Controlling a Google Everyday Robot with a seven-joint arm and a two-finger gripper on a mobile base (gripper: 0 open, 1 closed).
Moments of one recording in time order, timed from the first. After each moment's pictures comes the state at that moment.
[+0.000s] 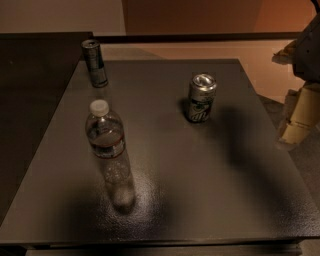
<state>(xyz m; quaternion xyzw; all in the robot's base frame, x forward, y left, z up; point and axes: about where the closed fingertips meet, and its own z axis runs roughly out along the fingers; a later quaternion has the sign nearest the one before) 0.438 -0.217 0.976 -0.60 0.78 -0.03 0.16</state>
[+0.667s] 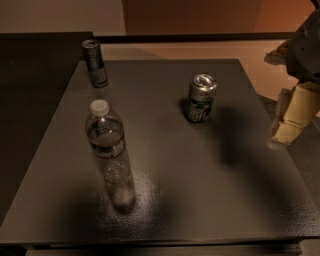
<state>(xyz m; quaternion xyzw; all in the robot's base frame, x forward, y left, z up) 0.439 -0.201 0.976 -0.61 0.77 -0.01 0.17</state>
